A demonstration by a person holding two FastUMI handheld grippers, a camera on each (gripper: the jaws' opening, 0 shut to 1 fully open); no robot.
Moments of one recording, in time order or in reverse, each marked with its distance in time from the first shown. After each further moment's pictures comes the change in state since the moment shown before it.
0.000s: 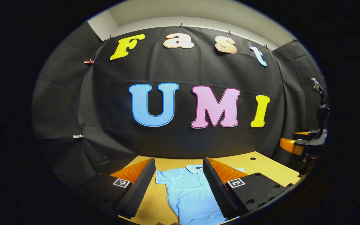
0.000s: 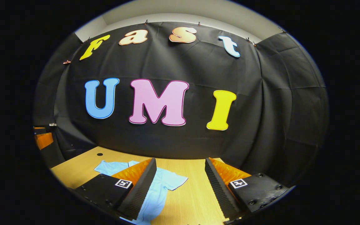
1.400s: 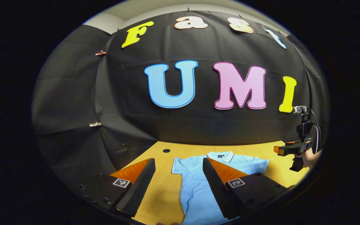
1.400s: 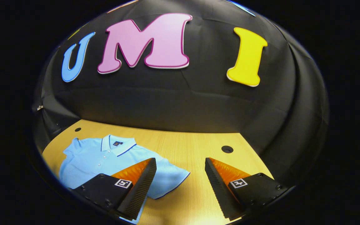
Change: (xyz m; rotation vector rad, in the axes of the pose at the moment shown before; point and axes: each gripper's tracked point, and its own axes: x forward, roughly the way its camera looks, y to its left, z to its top) left arm 0.050 0.022 -0.062 0.010 0.163 0.237; right arm 0.247 -0.024 -0.199 0.000 0.374 0.079
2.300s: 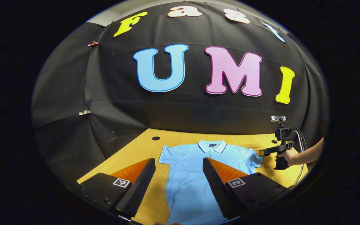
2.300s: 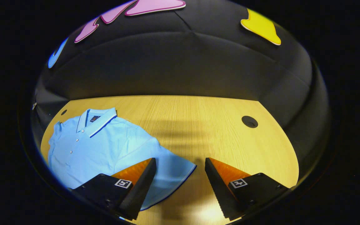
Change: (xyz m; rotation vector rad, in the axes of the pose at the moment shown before) left arm 0.023 -0.050 -0.047 -0.009 0.108 -0.057; right arm 0.106 0.002 -0.100 0.051 0.295 0.042
